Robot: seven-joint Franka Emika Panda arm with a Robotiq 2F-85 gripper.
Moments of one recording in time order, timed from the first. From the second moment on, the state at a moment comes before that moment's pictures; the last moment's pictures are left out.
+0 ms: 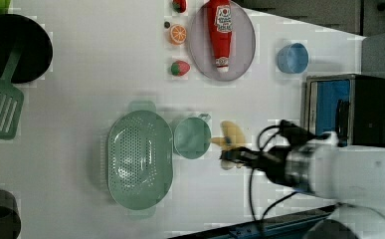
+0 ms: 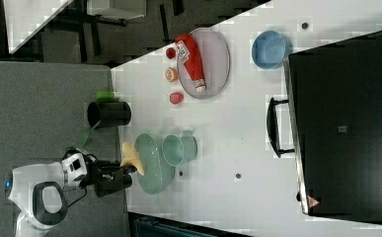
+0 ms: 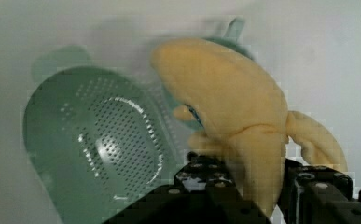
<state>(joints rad) 0.06 -0.14 0.47 -2.32 0.15 0.59 0.00</state>
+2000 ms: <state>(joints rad) 0.06 -0.13 0.24 -2.16 0.01 0.41 0.26</state>
